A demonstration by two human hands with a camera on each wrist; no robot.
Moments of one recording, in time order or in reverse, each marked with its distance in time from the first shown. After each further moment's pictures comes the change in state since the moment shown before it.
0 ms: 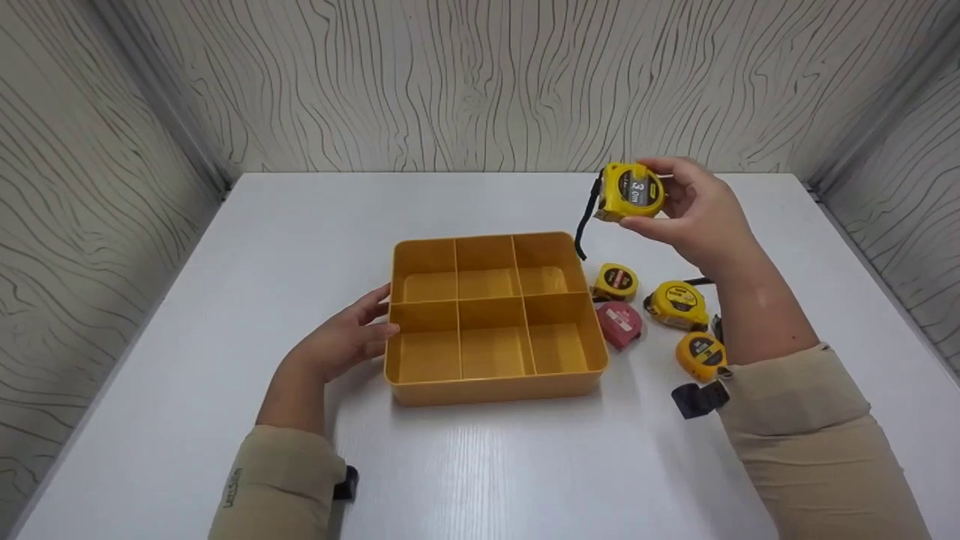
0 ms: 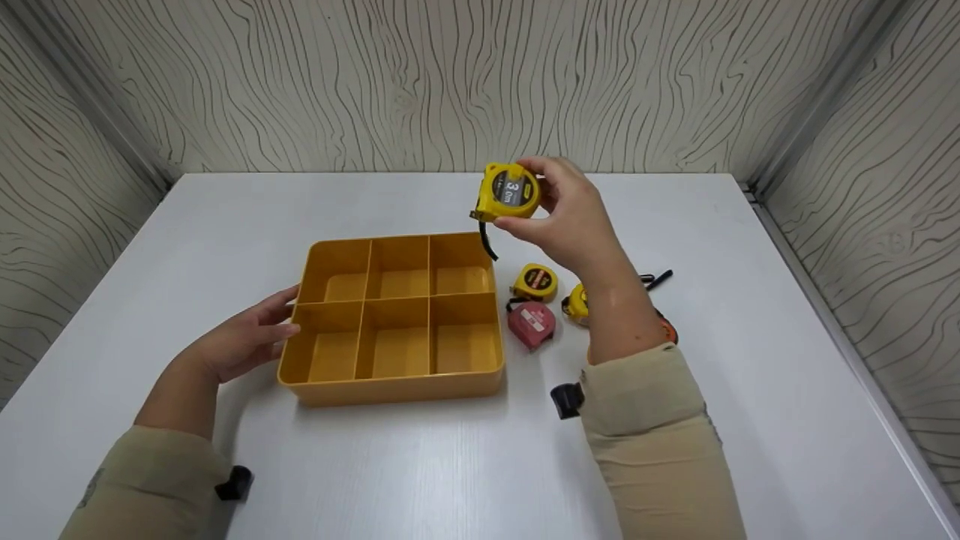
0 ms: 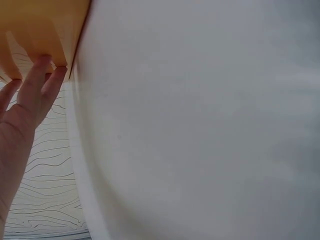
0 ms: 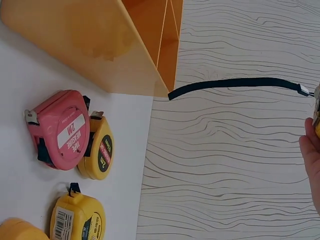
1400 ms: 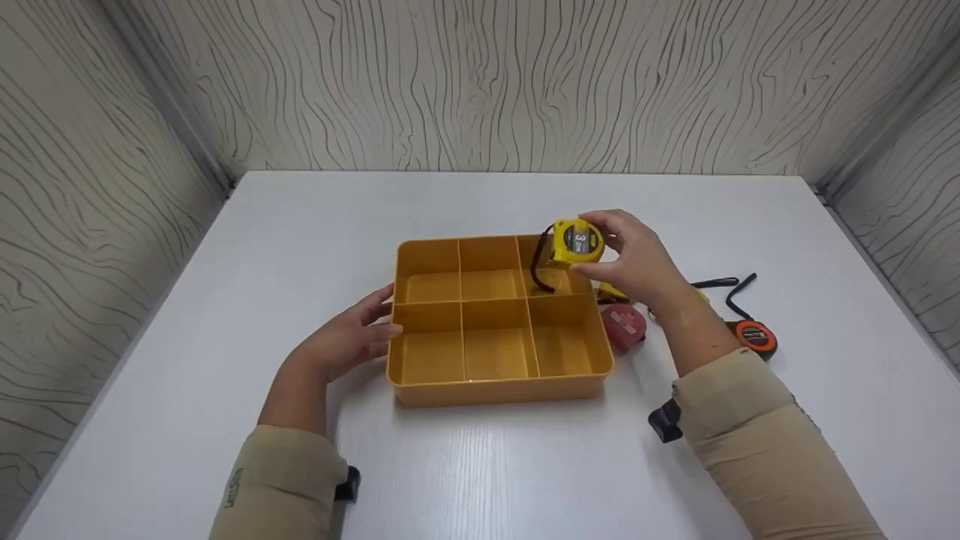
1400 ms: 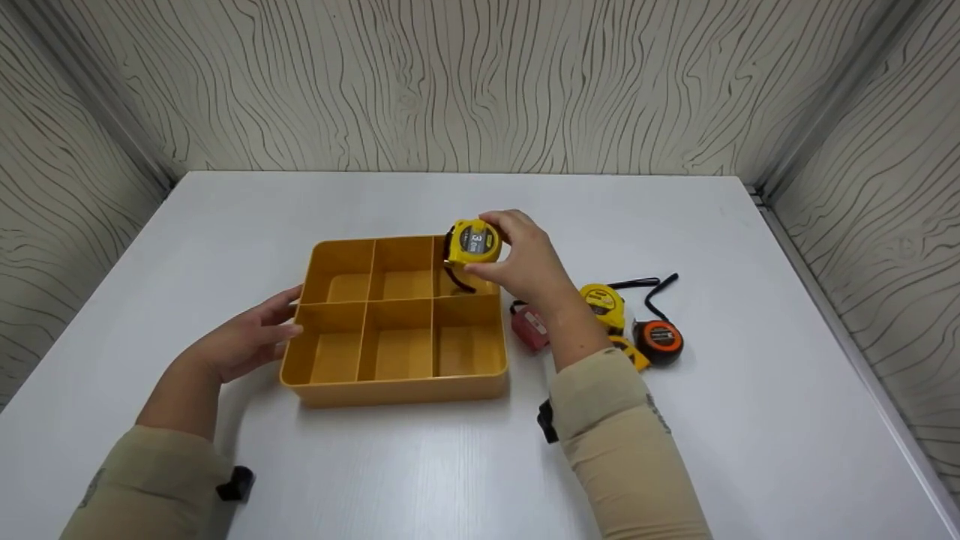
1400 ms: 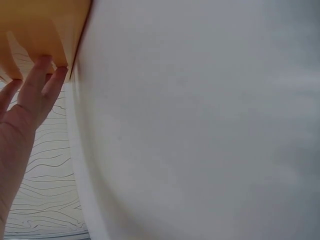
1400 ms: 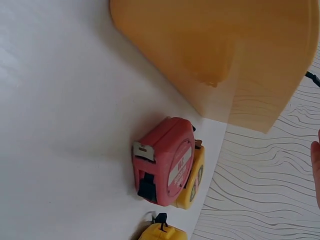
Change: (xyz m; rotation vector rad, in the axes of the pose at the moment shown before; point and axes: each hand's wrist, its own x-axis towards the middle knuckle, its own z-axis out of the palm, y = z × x) left_hand 0.004 -0.003 0.001 0.001 0.035 -0.008; right_hand 0.015 0.052 0.064 -0.062 -0.133 -0.006
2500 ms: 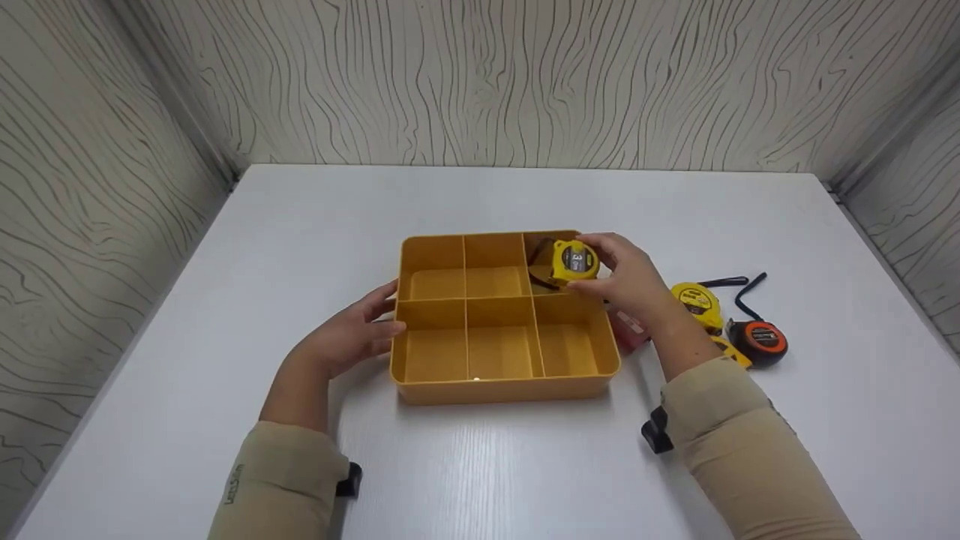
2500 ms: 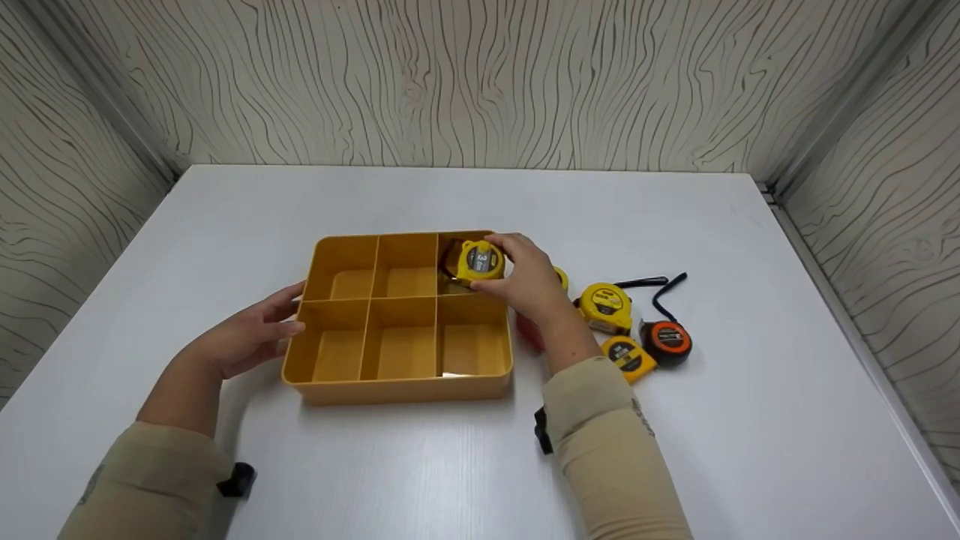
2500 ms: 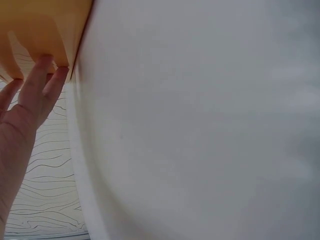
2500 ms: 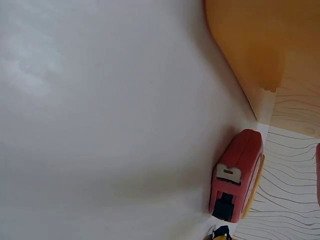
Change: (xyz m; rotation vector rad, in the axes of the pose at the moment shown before) left_hand 0.001 0.000 -0.004 0.005 -0.026 -0.006; right_hand 0.005 0.036 0.025 0.052 -0.081 0.150
